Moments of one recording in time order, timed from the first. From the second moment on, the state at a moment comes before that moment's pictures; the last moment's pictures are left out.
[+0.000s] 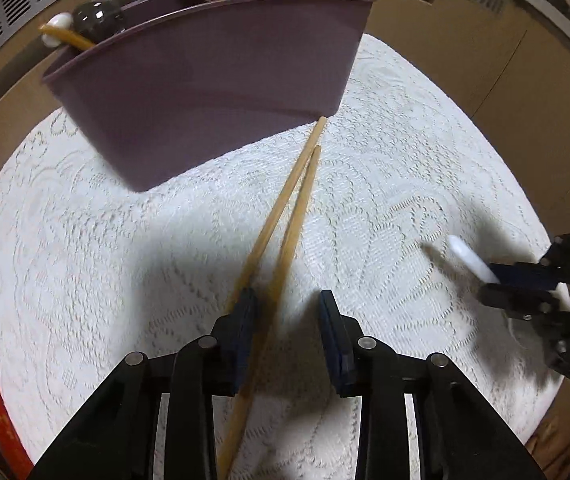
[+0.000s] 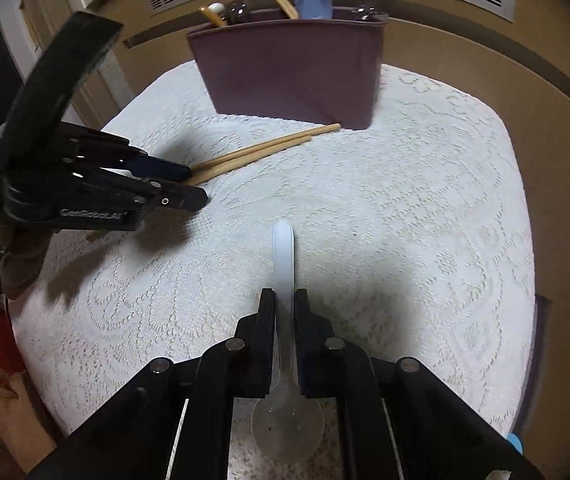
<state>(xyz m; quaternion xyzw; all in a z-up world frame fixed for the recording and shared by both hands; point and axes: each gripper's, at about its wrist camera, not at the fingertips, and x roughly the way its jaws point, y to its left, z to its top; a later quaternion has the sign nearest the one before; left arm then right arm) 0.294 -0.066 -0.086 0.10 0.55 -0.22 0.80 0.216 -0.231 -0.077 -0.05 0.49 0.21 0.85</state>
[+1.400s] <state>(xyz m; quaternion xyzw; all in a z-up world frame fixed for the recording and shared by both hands) 0.164 -0.015 0.069 -0.02 0.29 -0.22 0.93 0.152 -0.229 0.029 -0.01 0.35 0.20 0.91</state>
